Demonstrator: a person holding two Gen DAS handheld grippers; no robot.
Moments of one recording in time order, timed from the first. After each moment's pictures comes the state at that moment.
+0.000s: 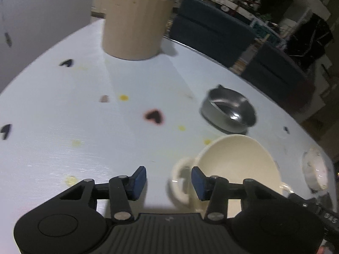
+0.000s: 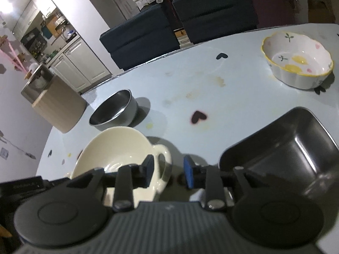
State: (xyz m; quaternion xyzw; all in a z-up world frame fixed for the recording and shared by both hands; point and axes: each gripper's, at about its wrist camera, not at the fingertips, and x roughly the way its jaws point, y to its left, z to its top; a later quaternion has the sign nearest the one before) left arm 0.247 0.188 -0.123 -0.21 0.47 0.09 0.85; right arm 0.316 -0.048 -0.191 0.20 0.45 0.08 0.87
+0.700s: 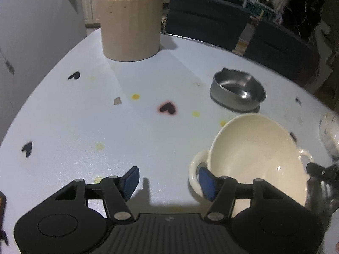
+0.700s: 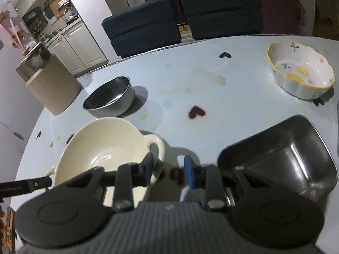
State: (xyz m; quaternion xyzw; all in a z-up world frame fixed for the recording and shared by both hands) left arm 0.234 0.185 -0.114 -0.13 0.49 0.08 0.86; right arm 0.318 -0.035 -0.190 0.14 0.46 0.08 0.88
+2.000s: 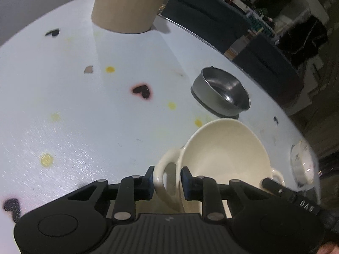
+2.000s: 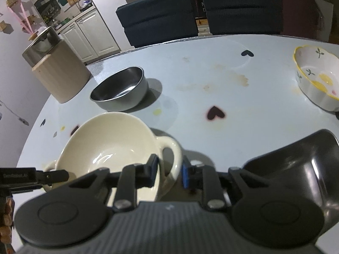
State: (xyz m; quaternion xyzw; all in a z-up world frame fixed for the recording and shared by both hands) left arm 0.249 0.190 -0.152 -0.28 0.49 0.03 0.82; right arm 0.340 -0.019 -0.203 0.10 0.47 0.12 0.87
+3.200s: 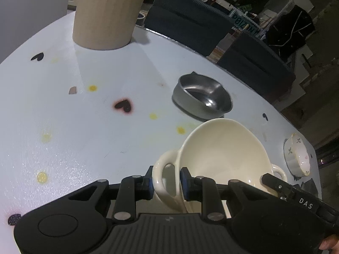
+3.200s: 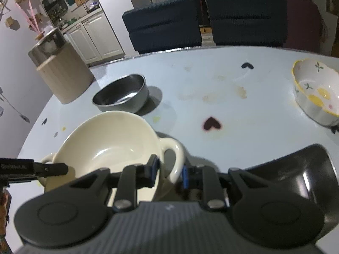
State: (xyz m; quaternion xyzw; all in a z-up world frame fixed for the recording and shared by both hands) left arm 0.252 0.171 -0.127 -0.23 0.48 0.01 0.85; right arm 0.335 -0.029 -0.190 0.08 0.44 0.13 0.88
